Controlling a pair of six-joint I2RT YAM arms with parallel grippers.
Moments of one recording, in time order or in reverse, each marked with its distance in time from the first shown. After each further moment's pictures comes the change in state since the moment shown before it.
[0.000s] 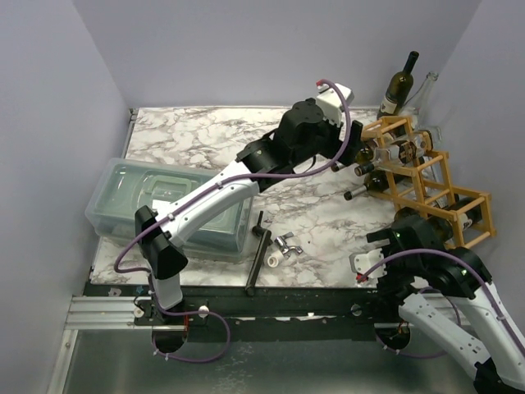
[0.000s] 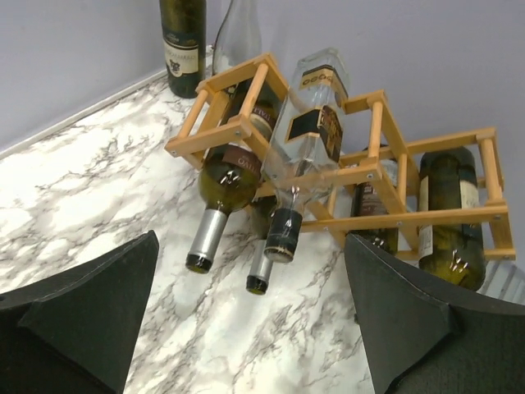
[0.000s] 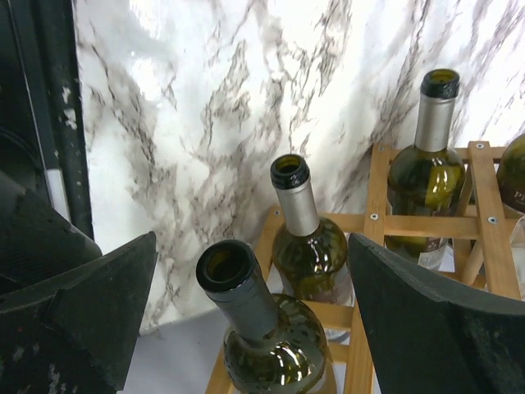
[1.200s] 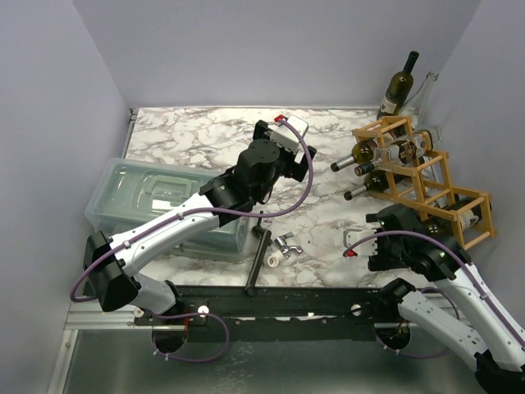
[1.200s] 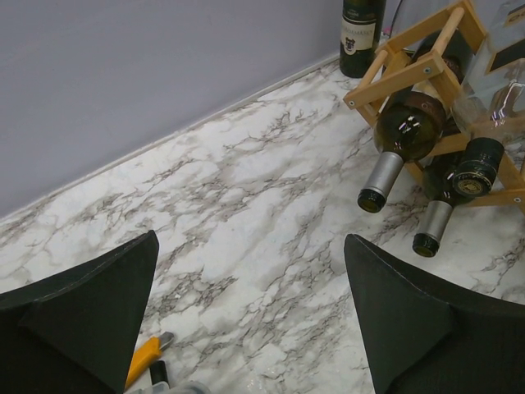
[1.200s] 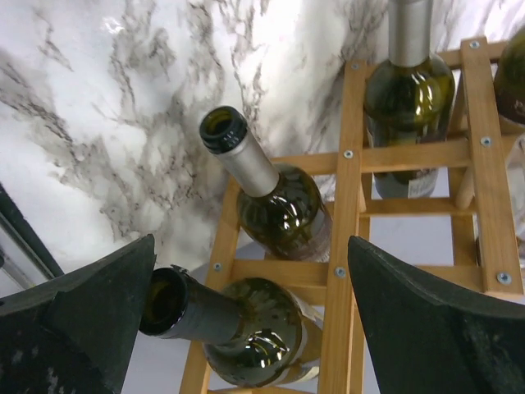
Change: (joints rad) left arm 0.003 -0.413 -0.631 0.249 -0.353 0.266; right arm 0.004 0.123 -0.036 0.170 0.224 0.125
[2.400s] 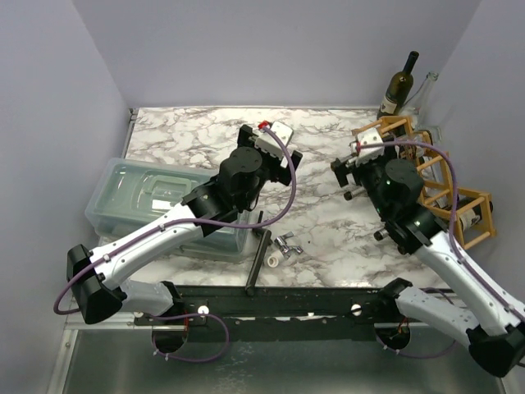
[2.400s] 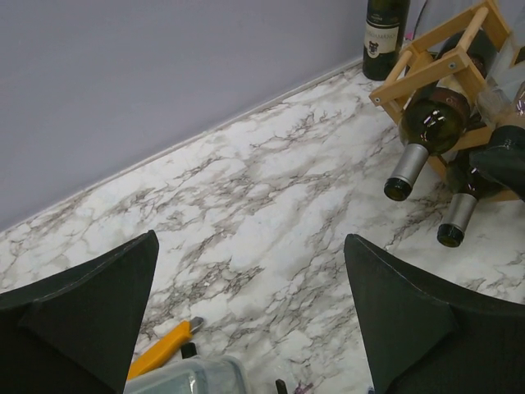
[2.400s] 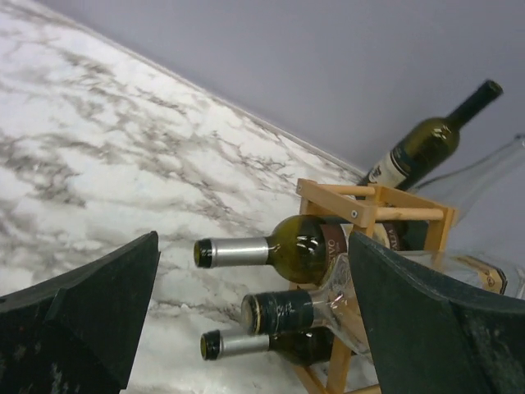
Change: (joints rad) left arm 0.000 -0.115 -0.079 -0.006 -0.046 0.048; right arm 0.000 0.185 0.080 1.053 0.000 0.765
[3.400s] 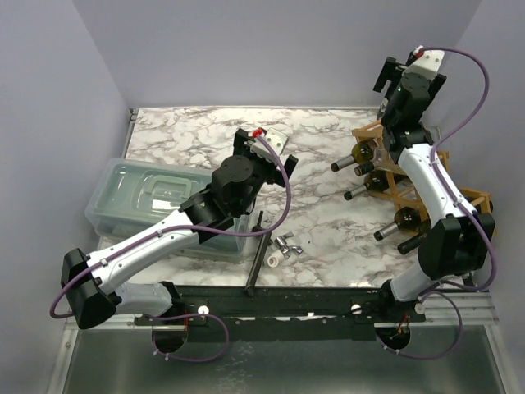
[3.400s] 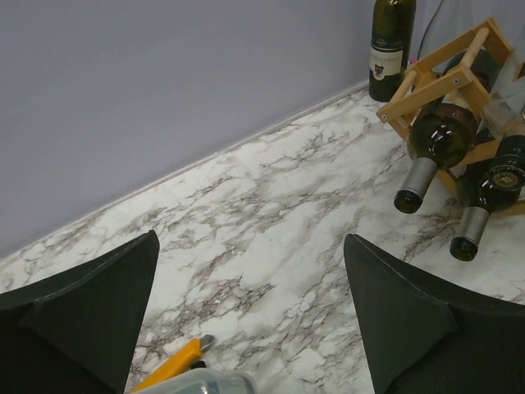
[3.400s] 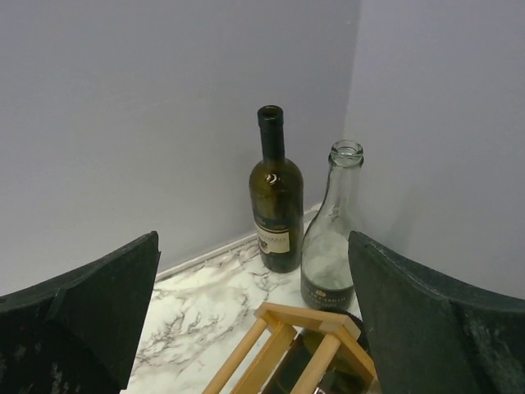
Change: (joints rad) left arm 0.000 -0.066 -0.127 0.158 0.002 0.067; right arm -0.407 0.726 0.554 0.373 0.321 0.402
